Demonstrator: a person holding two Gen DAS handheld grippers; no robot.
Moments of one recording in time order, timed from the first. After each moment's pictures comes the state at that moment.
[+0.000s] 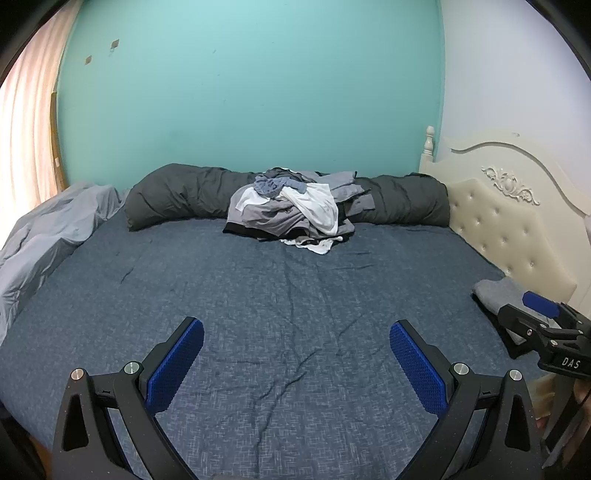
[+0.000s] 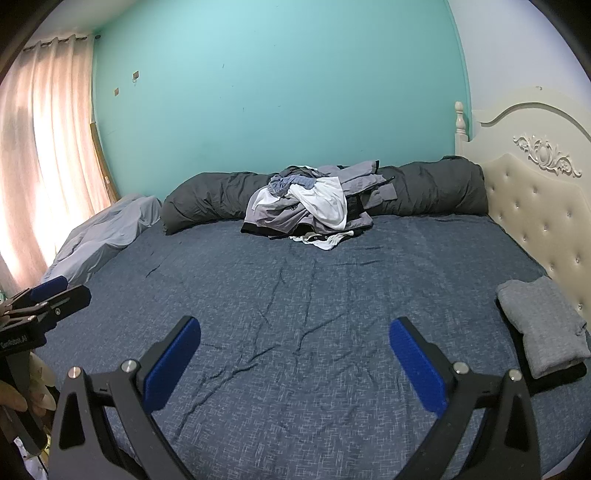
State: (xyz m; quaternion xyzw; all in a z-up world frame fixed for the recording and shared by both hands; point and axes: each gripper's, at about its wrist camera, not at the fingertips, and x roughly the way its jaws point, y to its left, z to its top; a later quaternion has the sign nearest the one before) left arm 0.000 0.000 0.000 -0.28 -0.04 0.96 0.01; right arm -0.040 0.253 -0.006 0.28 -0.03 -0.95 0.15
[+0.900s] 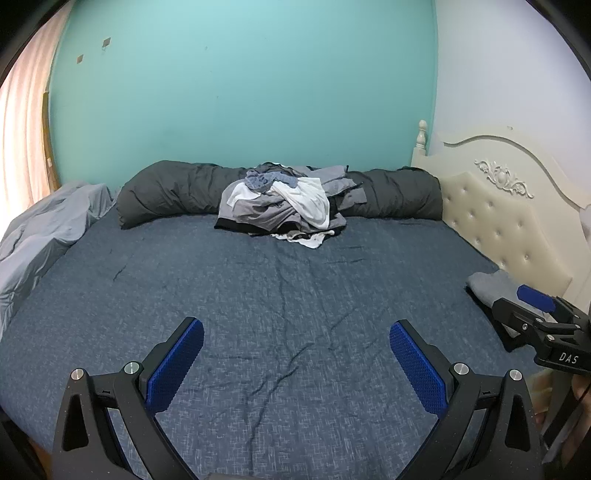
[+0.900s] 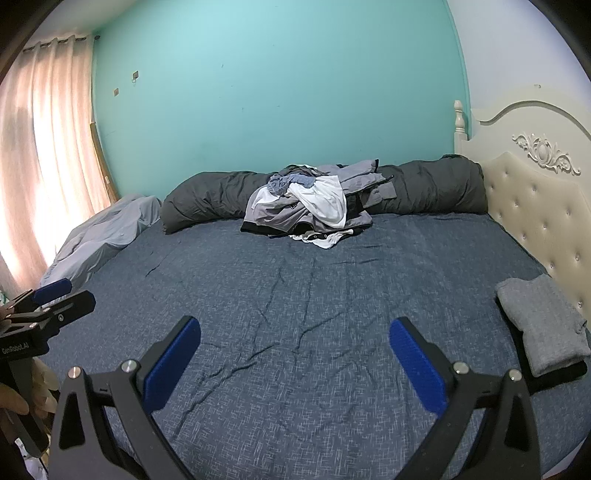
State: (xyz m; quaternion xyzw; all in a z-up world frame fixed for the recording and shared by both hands) left arm 0.012 0.009 -0.012 -0.28 -0.03 0.96 0.03; right arm -0.039 0.256 -0.007 0.28 -0.03 -0.95 0.15
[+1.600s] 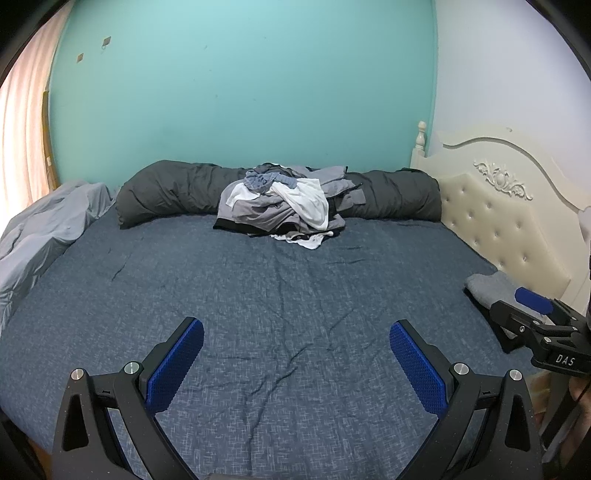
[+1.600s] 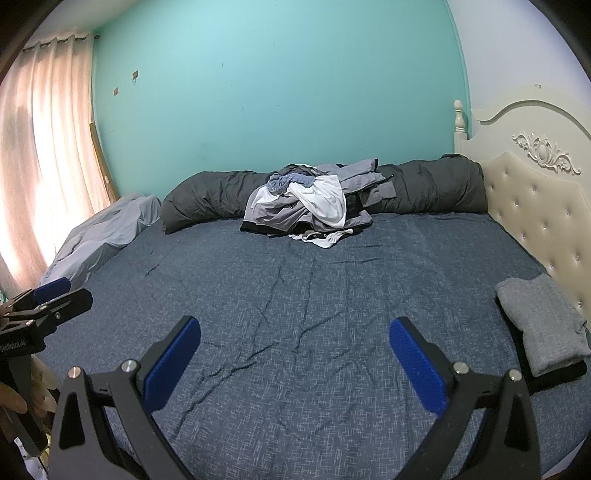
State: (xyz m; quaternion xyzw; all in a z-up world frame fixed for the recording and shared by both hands) left arm 0.011 0.007 -0.008 -0.28 -0.03 0.96 0.03; right arm -0.040 0.258 -0.007 0.28 -0.03 -0.95 0.15
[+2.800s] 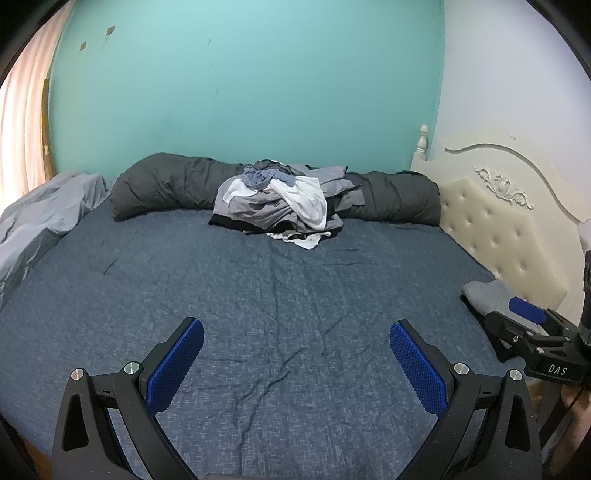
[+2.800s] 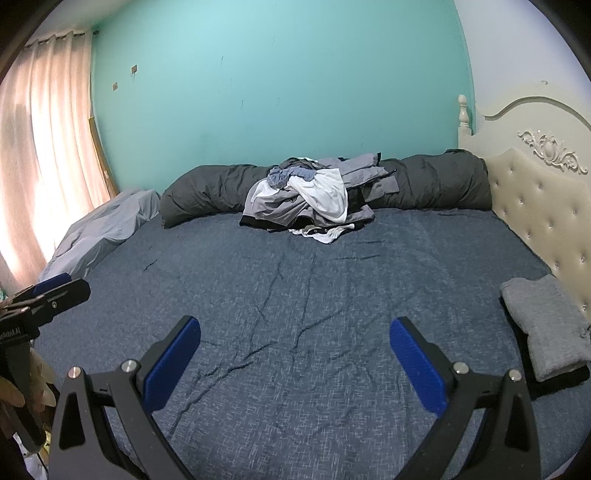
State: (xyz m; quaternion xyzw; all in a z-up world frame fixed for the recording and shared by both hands) left arm -0.015 0.001 -0.016 -0.29 -0.06 0.95 0.04; right arm -0.065 0.257 -0.017 0.29 -0.02 -0.94 0.15
